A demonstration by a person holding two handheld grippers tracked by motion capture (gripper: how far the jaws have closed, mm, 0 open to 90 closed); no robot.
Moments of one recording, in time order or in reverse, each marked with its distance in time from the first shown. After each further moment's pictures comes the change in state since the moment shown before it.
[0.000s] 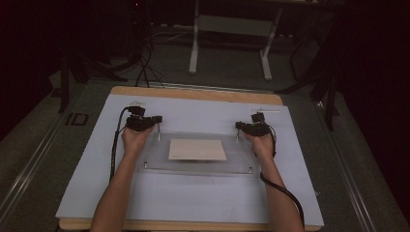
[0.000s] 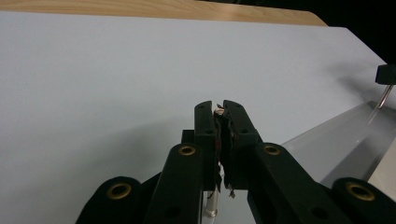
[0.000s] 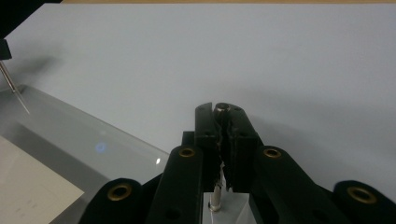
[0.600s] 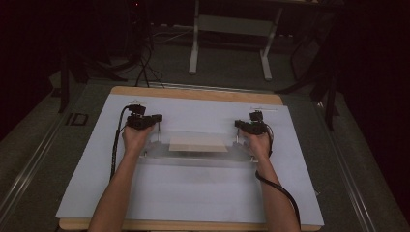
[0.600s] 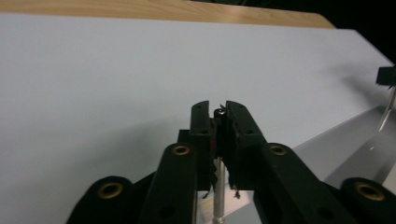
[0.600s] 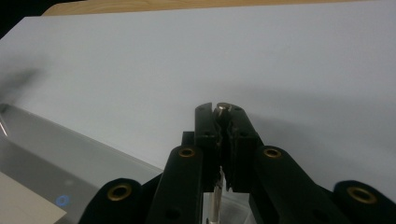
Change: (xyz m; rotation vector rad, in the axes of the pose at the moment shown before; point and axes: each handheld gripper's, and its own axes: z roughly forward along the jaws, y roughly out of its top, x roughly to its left) left arm 0.002 0.004 0.004 0.000 0.022 -0.008; right arm 0.001 0.003 0.010 -0.014 -0.051 0.055
